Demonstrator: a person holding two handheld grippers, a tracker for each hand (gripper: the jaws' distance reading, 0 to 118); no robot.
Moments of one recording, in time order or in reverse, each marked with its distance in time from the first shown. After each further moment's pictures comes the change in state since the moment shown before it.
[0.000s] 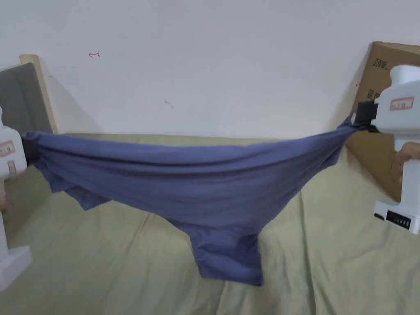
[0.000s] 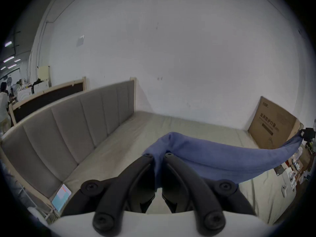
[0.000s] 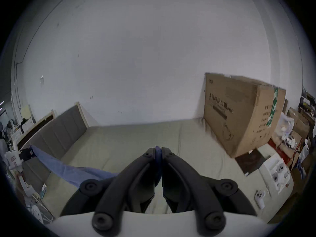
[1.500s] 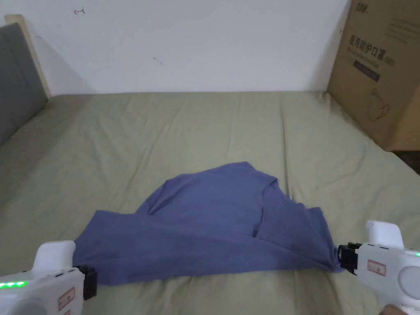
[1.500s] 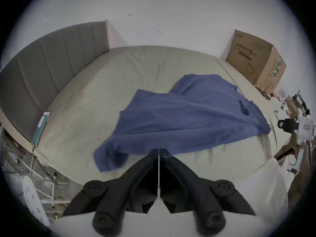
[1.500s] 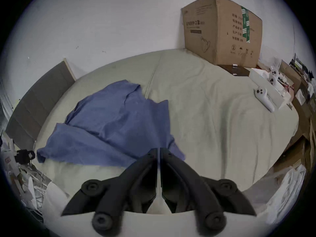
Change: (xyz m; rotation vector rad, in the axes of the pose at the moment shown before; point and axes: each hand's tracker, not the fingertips) left arm 0.016 -0.278 0.123 -0.395 -0.197 -0.181; right arm 0.045 -0.351 0.106 -0.327 -0.063 -0.093
